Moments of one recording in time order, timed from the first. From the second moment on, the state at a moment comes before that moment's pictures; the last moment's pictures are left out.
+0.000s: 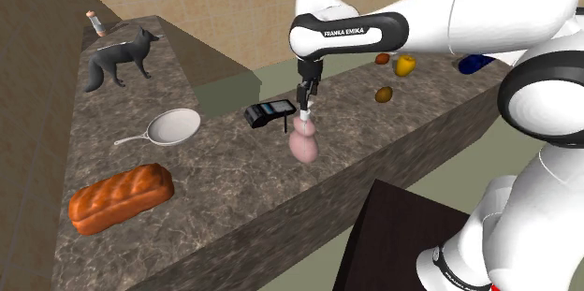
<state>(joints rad) -0.08 0.13 -0.31 -1.80 0.05 1.88 -0.45</state>
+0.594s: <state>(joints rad) -0.12 0.31 -0.31 -1.68 0.12 1.92 -0.51</state>
